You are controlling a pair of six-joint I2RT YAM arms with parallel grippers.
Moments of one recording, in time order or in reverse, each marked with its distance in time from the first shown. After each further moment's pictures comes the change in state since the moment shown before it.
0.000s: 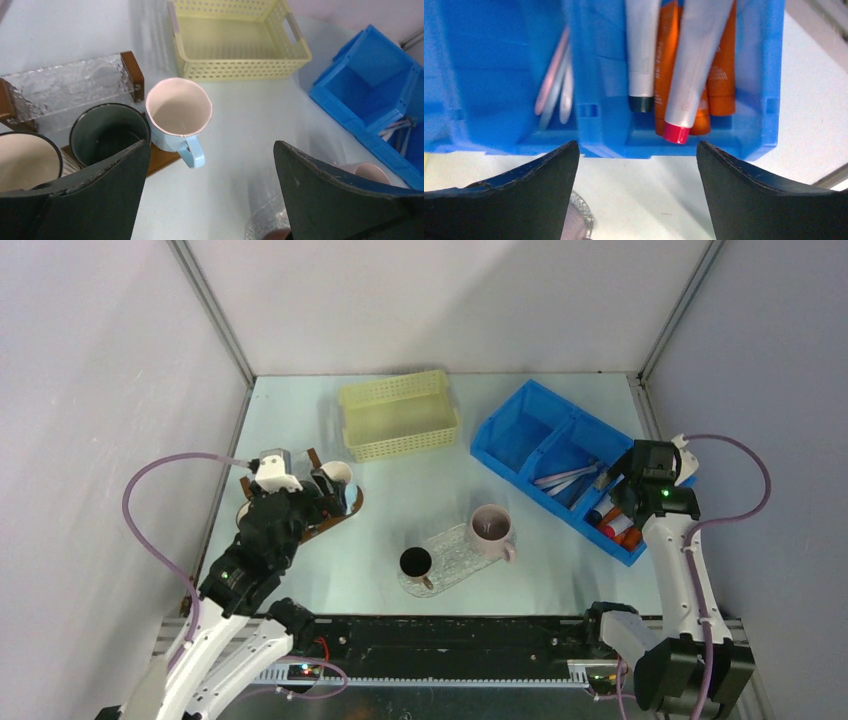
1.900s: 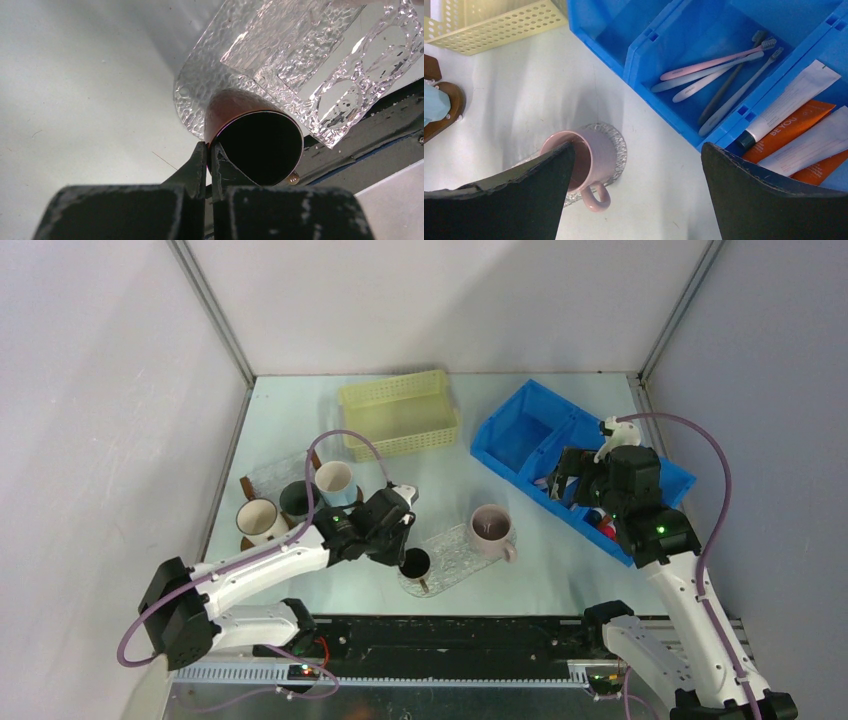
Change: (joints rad) left arm -0.368 0.626 0.051 -0.136 0.358 -0.108; right arm 0.349 -0.208 -0.011 0.146 -0.212 -0.344
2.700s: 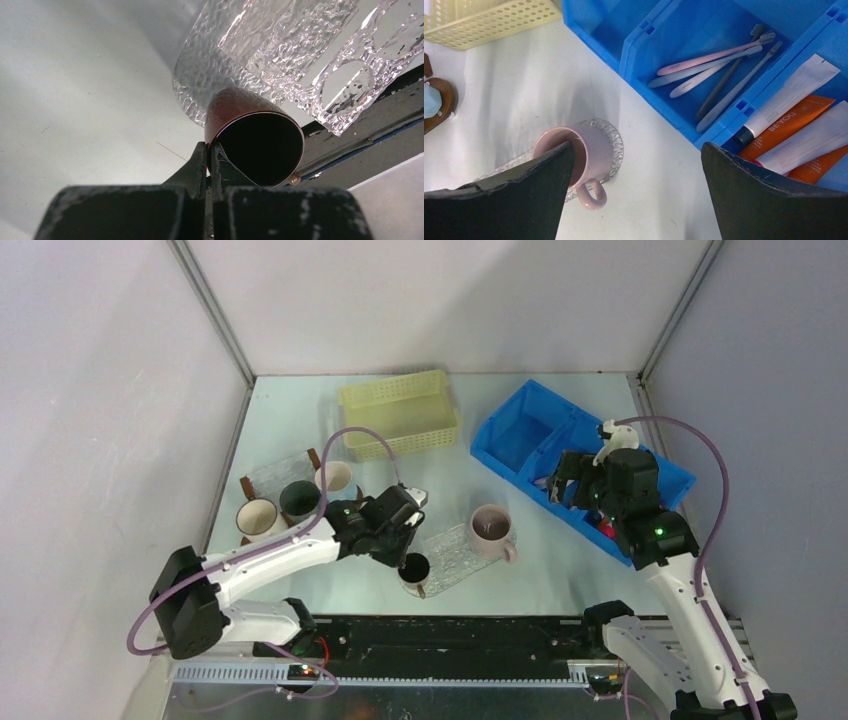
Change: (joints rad) left arm -0.022 0.079 0.078 -0.096 0.019 0.070; right arm 0.004 -0.011 -0.027 0.000 0.010 -0.004
